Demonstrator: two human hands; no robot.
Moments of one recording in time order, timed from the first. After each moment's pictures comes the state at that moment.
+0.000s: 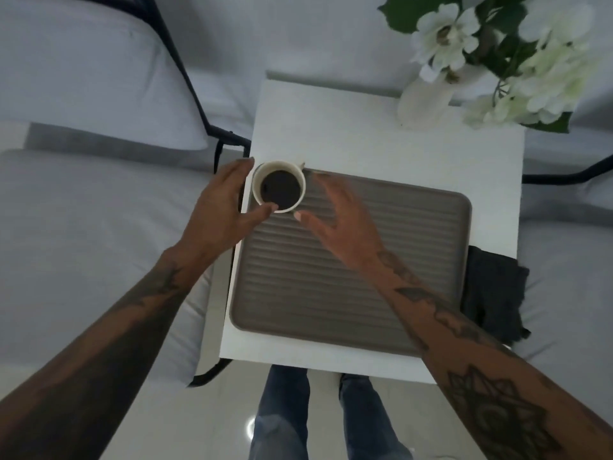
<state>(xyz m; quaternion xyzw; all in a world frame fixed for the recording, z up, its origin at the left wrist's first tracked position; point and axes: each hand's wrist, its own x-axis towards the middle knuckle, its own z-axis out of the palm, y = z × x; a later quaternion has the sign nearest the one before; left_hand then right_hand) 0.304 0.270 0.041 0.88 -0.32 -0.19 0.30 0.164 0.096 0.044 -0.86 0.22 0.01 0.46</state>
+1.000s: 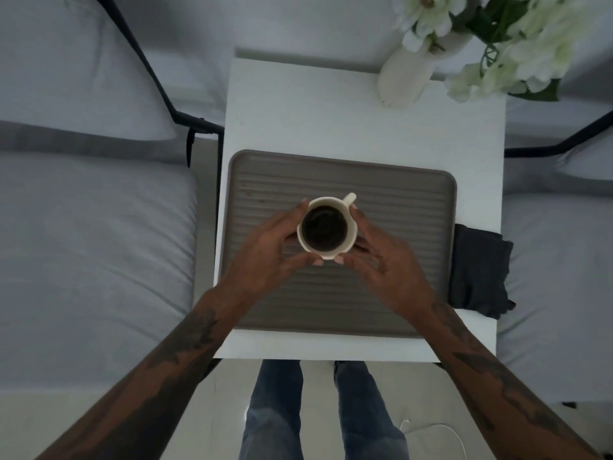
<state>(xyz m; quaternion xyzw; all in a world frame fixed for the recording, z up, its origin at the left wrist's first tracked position) 0.214 0.246 0.020 0.75 -0.38 -0.33 0.42 0.059 0.082 0.050 -0.81 0.27 0.05 0.52</state>
